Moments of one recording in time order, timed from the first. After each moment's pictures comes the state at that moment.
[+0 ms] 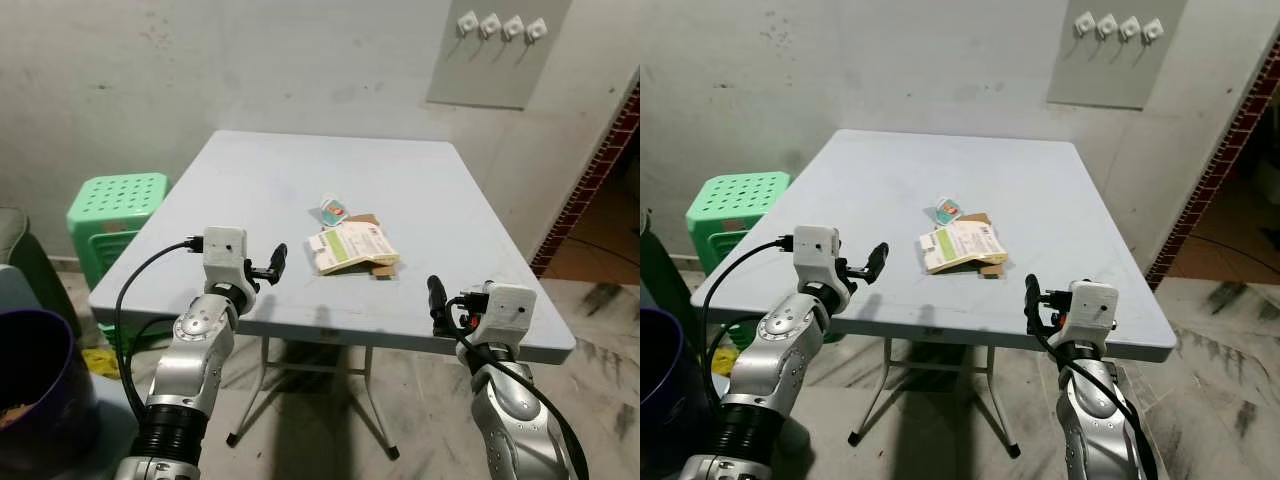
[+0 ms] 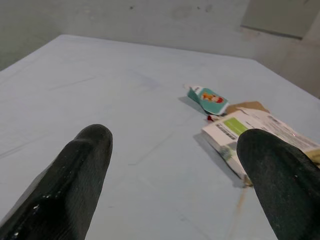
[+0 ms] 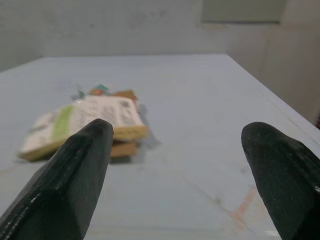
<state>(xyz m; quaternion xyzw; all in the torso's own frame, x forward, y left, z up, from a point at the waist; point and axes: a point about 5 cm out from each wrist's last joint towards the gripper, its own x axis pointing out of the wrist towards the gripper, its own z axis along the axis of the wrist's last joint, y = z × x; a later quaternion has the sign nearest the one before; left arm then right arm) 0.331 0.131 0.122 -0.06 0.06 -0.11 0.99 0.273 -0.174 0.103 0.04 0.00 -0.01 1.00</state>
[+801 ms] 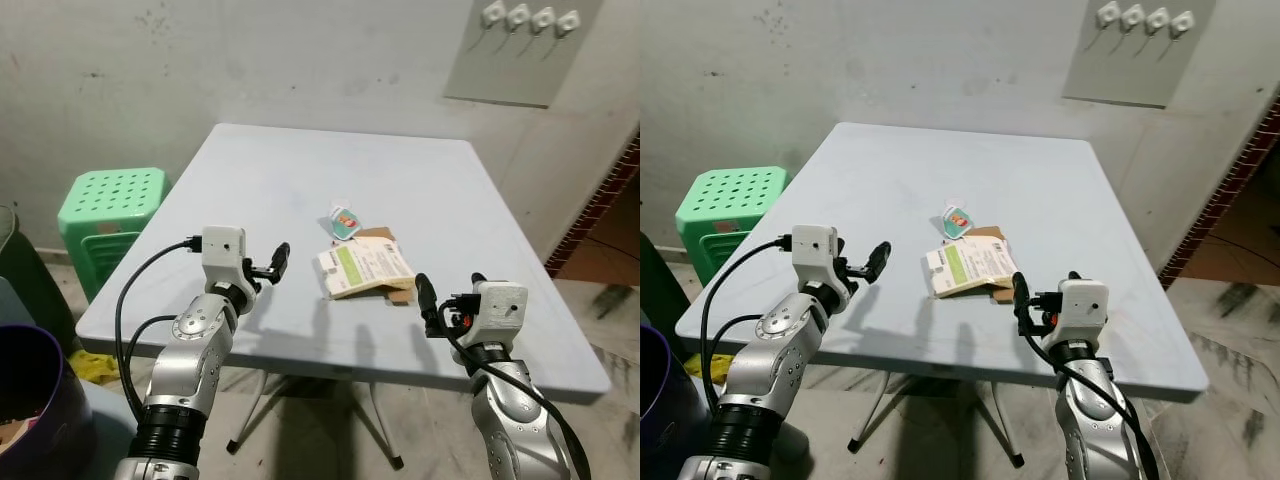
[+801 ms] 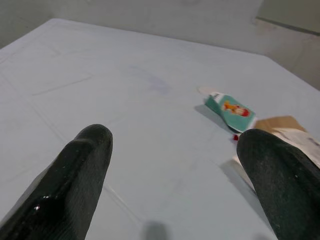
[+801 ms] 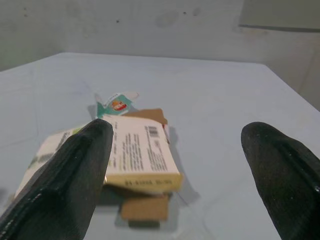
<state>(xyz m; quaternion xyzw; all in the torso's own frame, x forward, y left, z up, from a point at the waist) 0.329 0.130 0.124 -0.07 0.06 -0.12 0.99 0.268 -0.166 0.110 0.02 -0.02 0.04 1.00</state>
